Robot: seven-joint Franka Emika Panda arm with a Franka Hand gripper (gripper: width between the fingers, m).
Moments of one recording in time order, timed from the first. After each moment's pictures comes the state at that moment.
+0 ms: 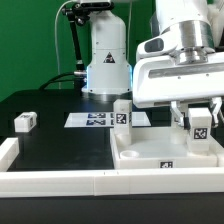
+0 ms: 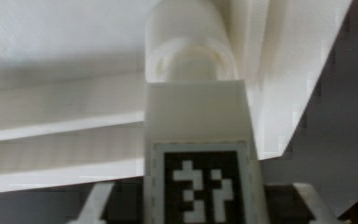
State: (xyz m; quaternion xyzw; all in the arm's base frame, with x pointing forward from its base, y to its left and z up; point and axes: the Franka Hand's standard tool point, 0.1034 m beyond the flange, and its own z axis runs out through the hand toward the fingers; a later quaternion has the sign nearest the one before) arm 0.592 0.115 0.072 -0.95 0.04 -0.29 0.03
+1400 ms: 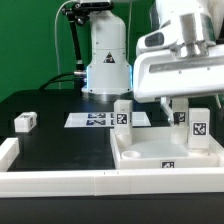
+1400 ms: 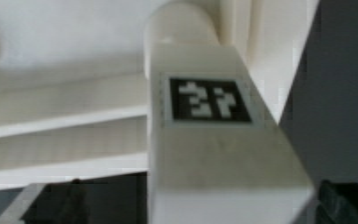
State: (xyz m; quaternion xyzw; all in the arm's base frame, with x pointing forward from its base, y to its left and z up) arm 0.588 0.117 0.090 -0.96 0.04 -0.26 0.04
